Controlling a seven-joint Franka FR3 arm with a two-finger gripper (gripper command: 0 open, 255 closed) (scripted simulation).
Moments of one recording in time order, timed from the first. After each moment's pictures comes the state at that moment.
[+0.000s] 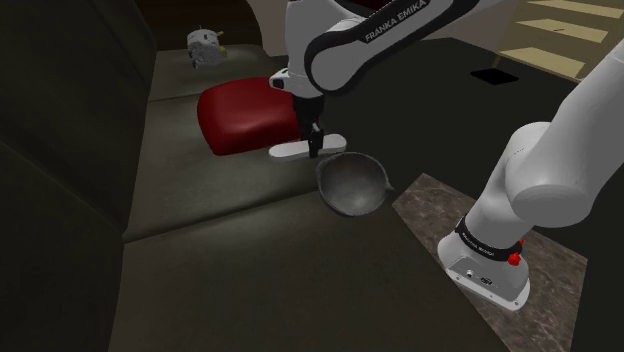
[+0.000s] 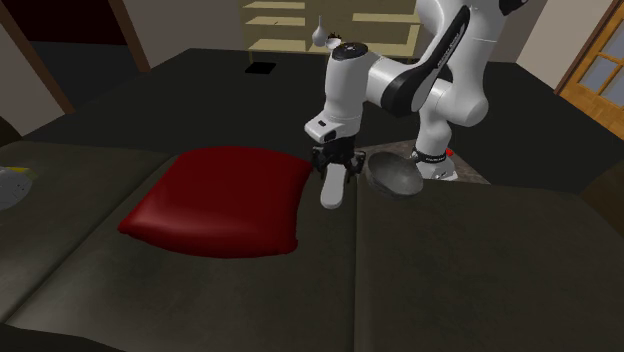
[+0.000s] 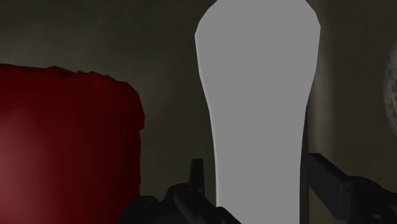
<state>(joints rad) 0.27 -0.13 0.11 -2.34 -0.03 2.20 -0.74</state>
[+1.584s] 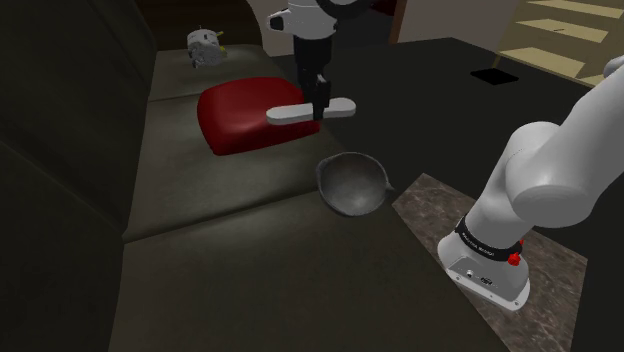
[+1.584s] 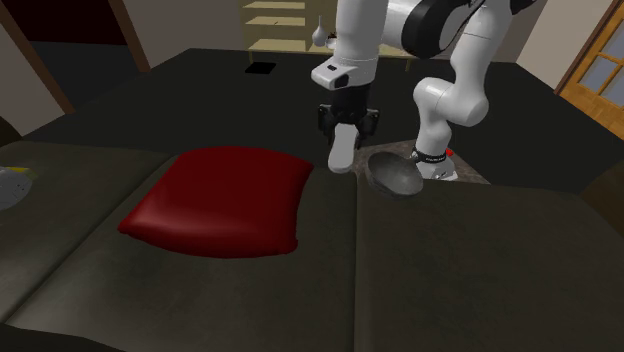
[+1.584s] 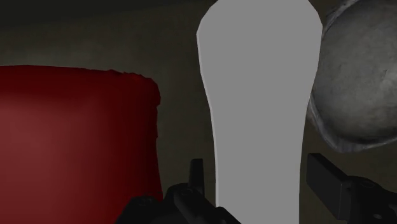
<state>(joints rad) 0.28 -0.27 0.11 -2.16 -0.01 1.89 -0.74</state>
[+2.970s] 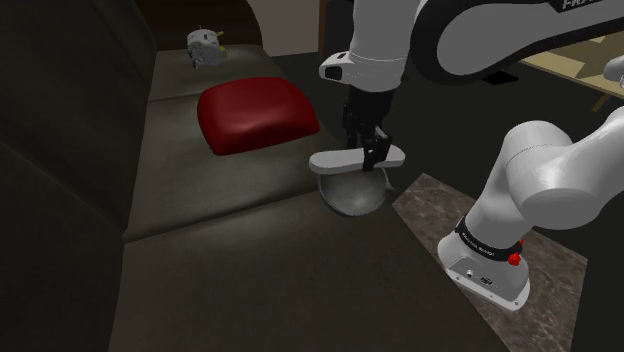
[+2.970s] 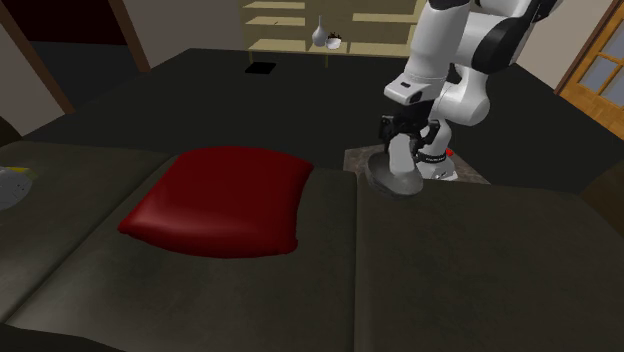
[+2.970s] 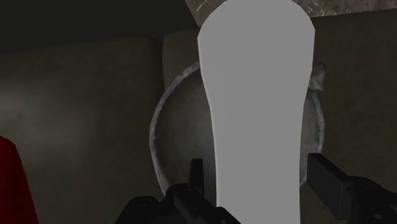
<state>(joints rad) 0.38 -0.69 0.21 -2.60 0.10 1.91 -0.62</state>
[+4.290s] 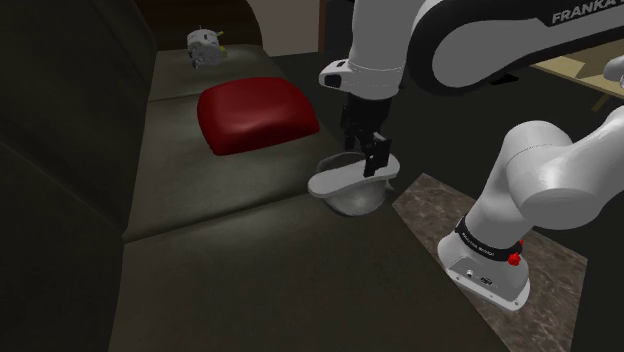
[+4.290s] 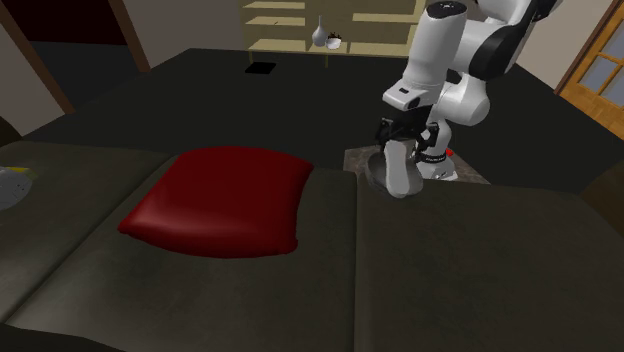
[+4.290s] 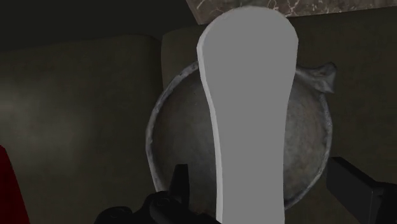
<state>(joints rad) 0.38 -0.68 0.21 -2.63 0.11 1.95 -0.62</state>
